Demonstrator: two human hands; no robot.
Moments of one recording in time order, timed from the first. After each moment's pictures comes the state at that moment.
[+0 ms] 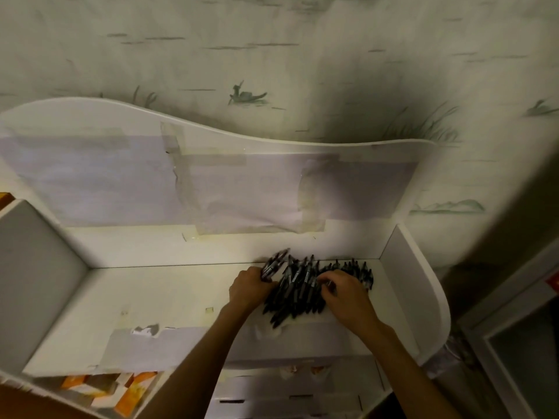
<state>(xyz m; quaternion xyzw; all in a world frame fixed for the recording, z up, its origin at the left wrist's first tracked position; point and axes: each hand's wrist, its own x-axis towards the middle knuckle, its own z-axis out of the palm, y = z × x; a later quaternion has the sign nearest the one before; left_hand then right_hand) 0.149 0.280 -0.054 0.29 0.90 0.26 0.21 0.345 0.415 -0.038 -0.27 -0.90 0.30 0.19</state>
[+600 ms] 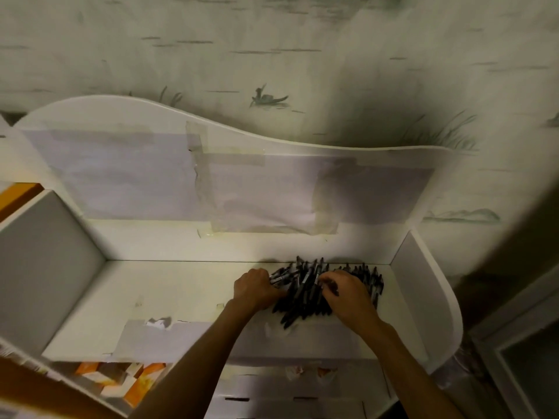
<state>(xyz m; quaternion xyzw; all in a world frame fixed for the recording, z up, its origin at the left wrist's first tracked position) 0.141 0.269 -0.051 0.33 0.92 0.12 0.15 0.329 0.407 -0.032 -0.25 -0.90 0.30 0.19</state>
